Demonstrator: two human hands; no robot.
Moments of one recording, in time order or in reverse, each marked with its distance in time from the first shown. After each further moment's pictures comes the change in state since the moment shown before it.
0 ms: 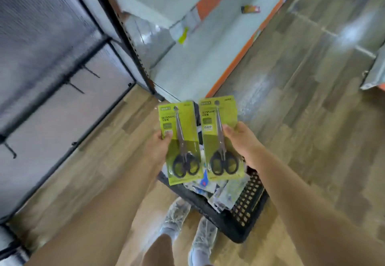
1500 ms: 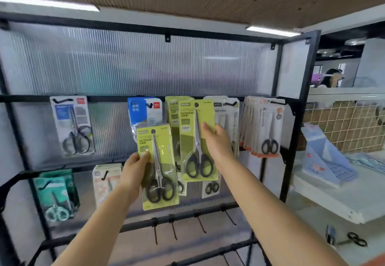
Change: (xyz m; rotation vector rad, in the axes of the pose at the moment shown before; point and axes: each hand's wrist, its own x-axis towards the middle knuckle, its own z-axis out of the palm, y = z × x) left_hand -0.458 0.260 -0.479 -0.496 0.742 0.778; right_hand -0.510 -0.486 0.193 0.194 -0.276 -1.138
